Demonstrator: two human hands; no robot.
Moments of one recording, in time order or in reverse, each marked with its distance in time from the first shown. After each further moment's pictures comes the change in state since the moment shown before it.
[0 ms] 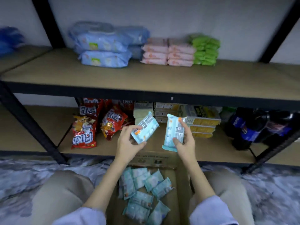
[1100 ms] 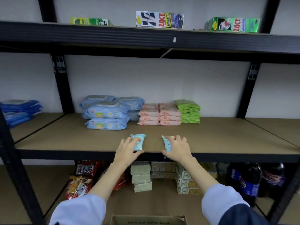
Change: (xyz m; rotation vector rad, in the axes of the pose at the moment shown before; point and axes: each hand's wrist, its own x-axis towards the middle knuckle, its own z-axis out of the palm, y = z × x) left_hand 0.140 0.106 -0.029 0.834 -0.064 0.223; right_hand 0.118 -0.157 0.002 -1.241 -0.155 -0.207
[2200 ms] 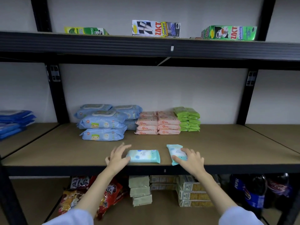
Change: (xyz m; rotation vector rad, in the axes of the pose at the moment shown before) left_hand 0.027 -0.025 -0.004 -0.331 -0.125 -0.272; right_hand 0.012 0.049 0.011 0.274 0.085 0.209
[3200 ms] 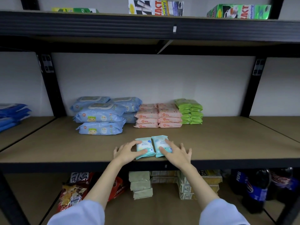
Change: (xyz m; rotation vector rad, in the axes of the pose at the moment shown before) left_hand 0.021 0.017 0.019 0.142 -0.156 0.023; right_hand 0.010 -0.039 0.028 0.029 -0.214 -0.053
